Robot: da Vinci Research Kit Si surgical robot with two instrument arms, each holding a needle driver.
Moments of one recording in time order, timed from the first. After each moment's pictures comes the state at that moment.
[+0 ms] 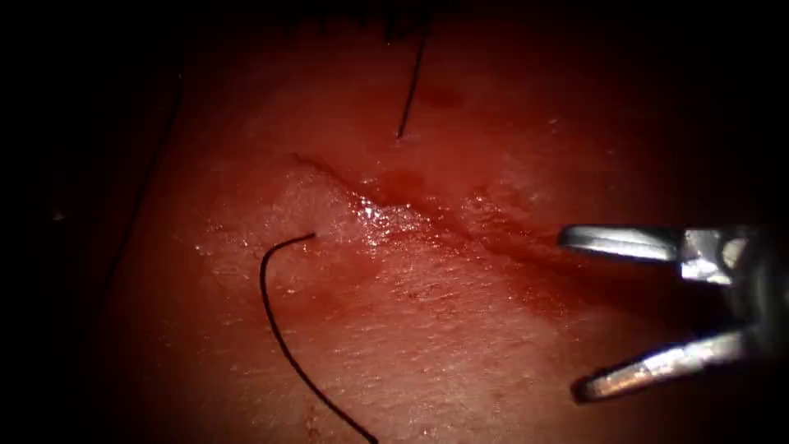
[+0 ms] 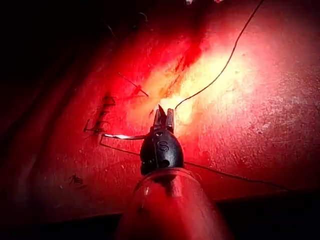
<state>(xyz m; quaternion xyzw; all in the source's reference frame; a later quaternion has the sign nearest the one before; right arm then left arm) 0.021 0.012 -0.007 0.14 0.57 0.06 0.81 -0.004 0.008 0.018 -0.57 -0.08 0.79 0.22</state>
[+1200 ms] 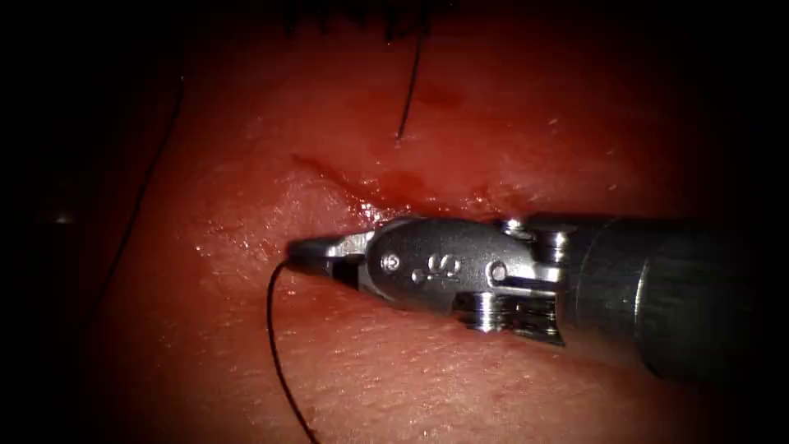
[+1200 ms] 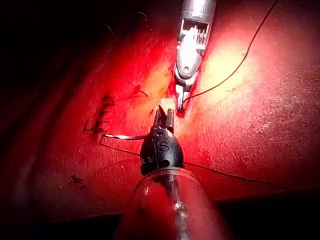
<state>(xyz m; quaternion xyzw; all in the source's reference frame) 0.034 0.007 0.010 0.05 0.47 -0.02 0.88 -0.004 0.008 0.018 -0.57 -0.08 0.79 0.22</state>
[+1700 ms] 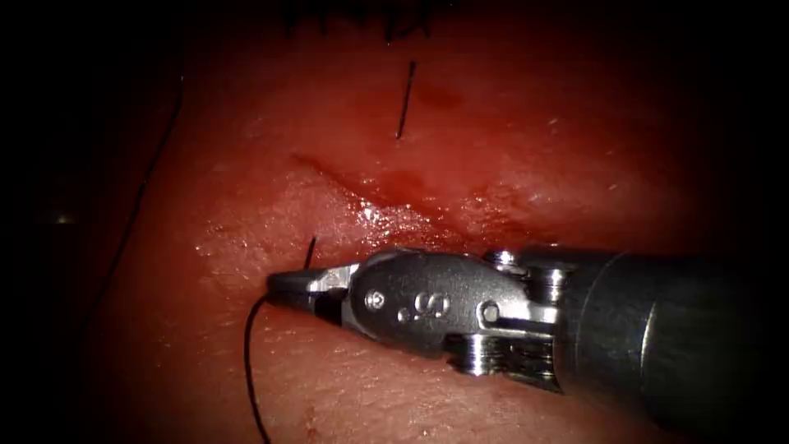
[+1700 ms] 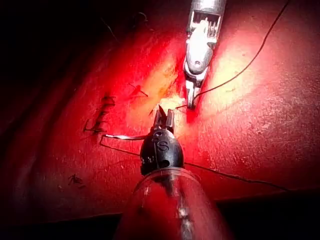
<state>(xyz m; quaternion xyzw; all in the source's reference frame) 0.035 0.006 0.008 0.06 0.47 -0.02 0.88 -0.004 0.008 0.018 -0.57 -0.08 0.79 0.22</state>
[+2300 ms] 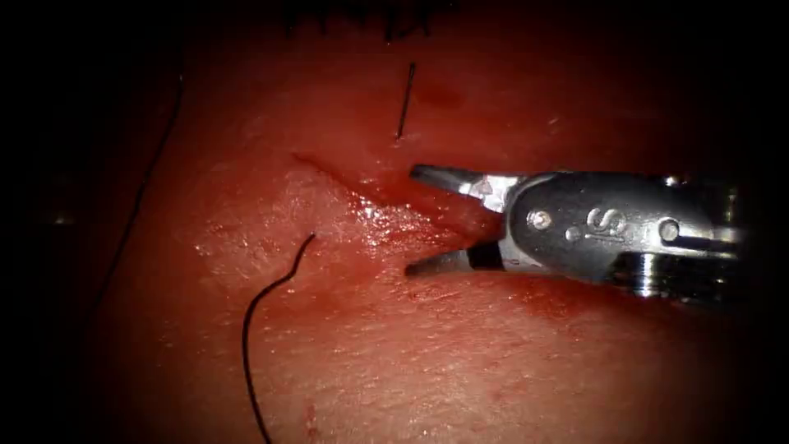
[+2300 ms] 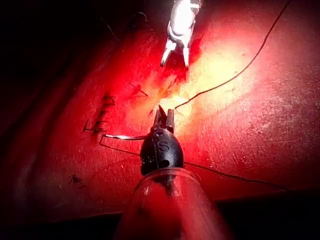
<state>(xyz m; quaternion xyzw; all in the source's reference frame) 0.024 0.013 0.005 0.08 0.46 0.11 0.88 -0.004 0.008 0.018 -0.57 -0.08 0.79 0.22</state>
